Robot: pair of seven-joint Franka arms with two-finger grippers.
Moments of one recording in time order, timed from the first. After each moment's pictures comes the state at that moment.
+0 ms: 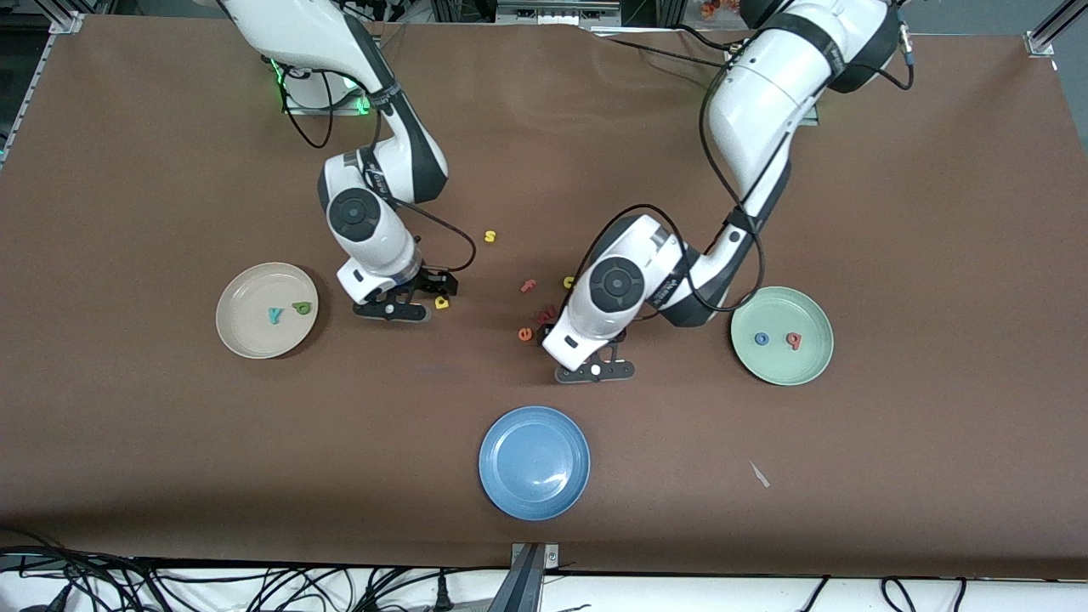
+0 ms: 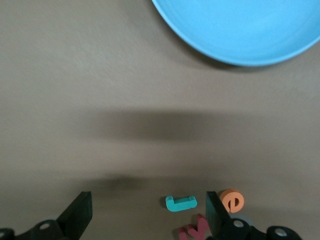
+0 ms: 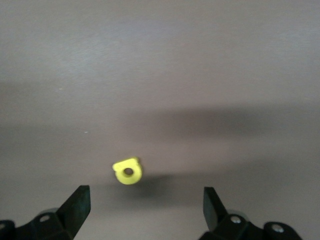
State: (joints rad) left arm -0.47 0.96 -0.23 -1.17 0.09 2.14 -0.75; right arm 0.75 0.51 -0.24 -1.98 0.23 2.47 0.43
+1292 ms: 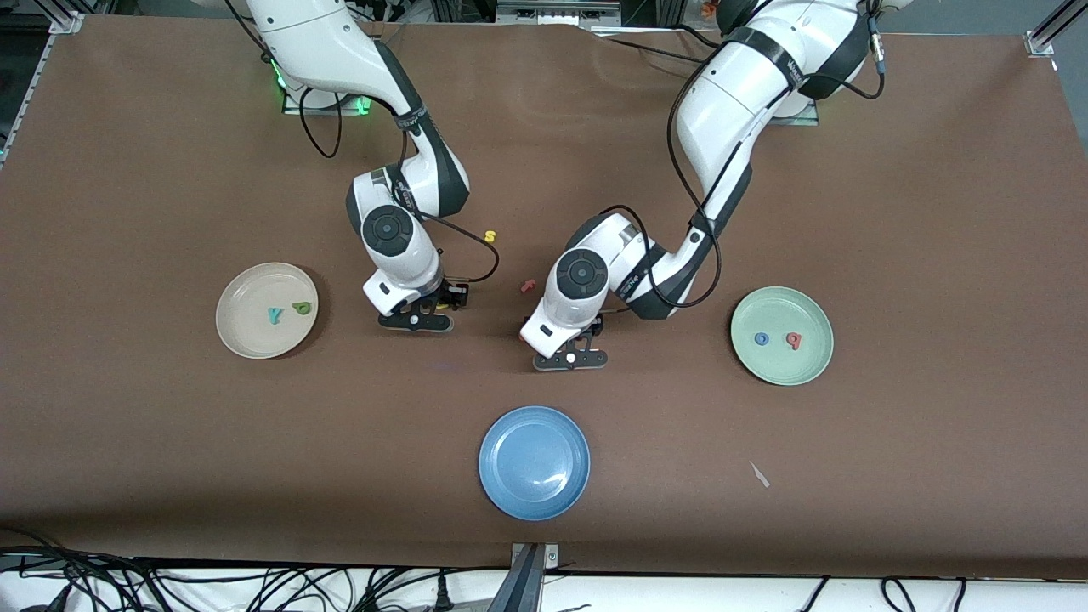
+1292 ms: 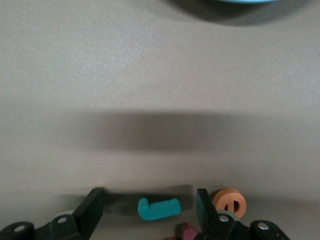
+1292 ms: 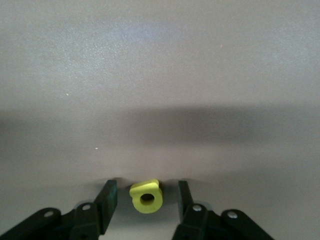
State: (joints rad) left arm -0.54 1.03 -0.20 -1.17 0.09 2.22 -0.78; right arm 0.76 0.61 -0.24 -1.91 0.23 2.49 0.43
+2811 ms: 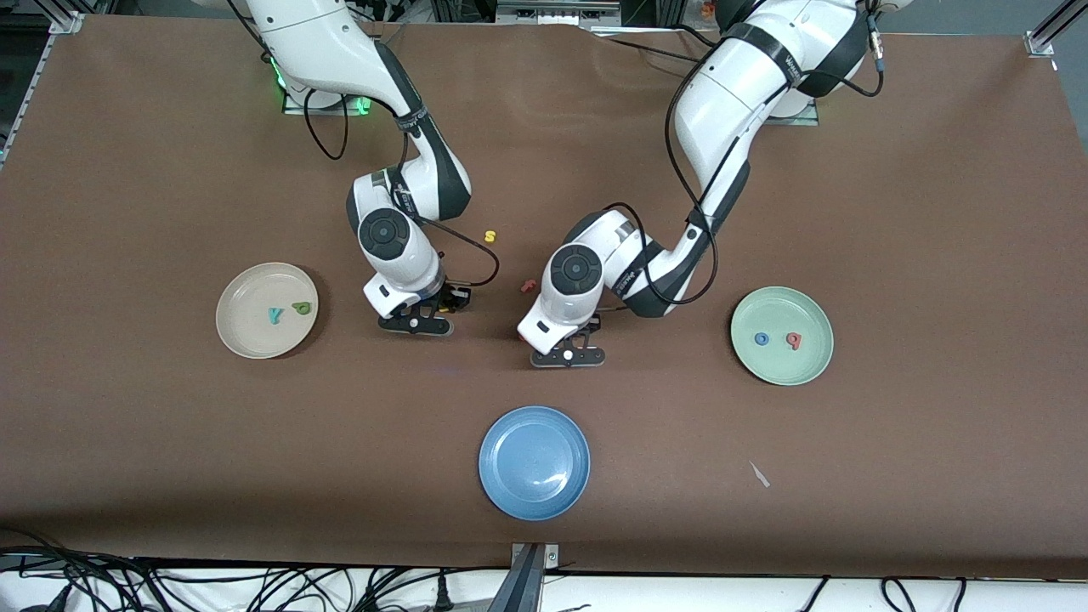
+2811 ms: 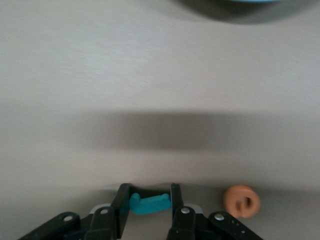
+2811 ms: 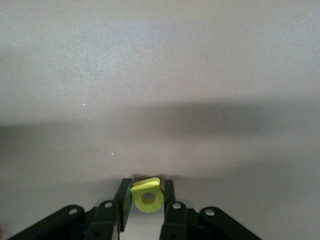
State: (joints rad) left arm -0.53 1.01 -0.19 -1.17 0.12 2.15 -0.78; right arm 0.76 0.62 -0.25 -1.85 0.28 2.42 0.43
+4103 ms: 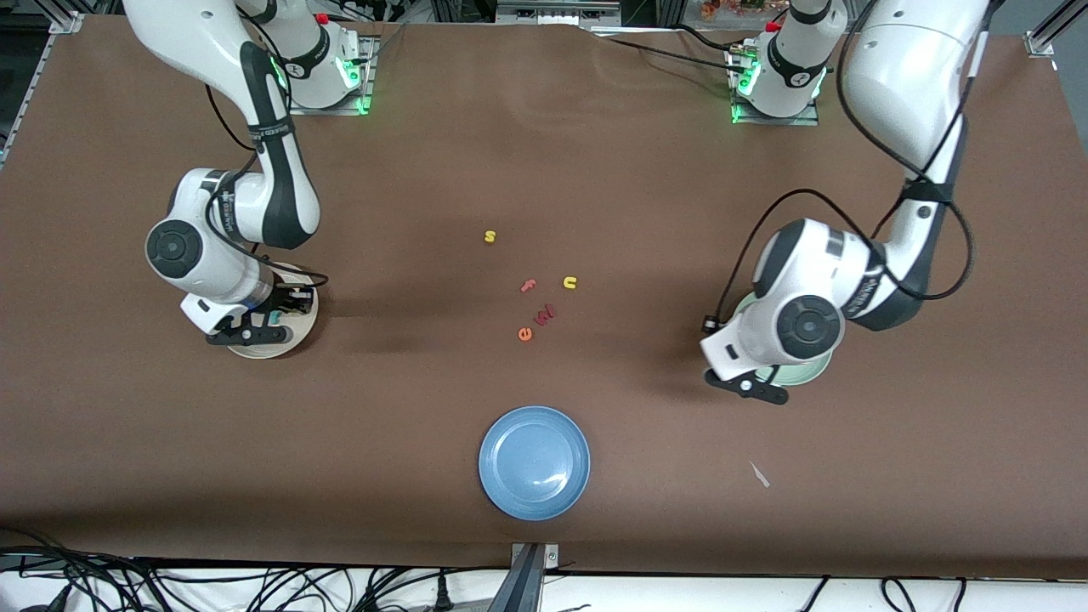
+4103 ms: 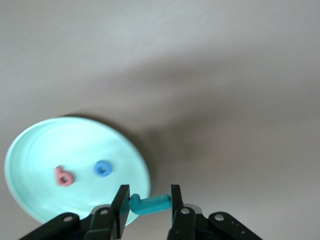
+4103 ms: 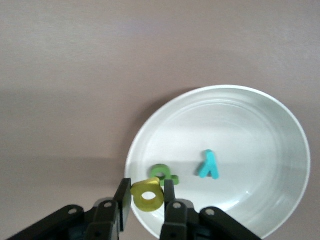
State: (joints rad) left arm -0.12 0.64 -0.19 -1.47 0.12 1.83 -0.06; right arm 0.69 0.47 -0.61 -2.03 0.29 2.30 -0.13
